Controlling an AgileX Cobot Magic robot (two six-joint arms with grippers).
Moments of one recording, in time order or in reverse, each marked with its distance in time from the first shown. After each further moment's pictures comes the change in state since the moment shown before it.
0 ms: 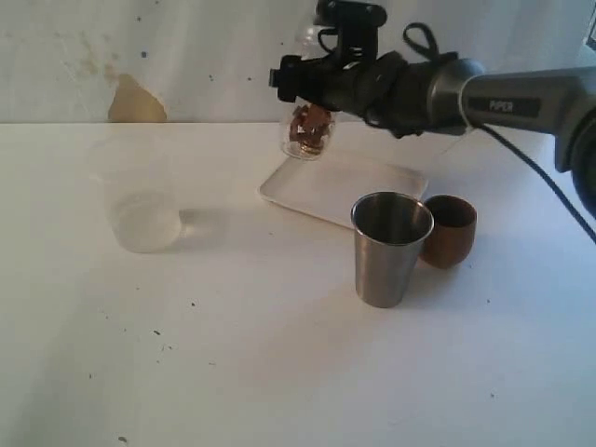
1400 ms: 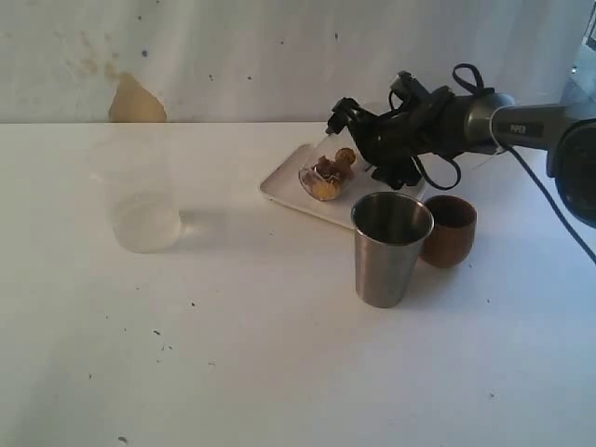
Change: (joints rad) left arm 0.000 0.000 0.000 -0.002 0.000 0.000; right arm -0.199 0.205 -0.130 0.004 0.395 0.628
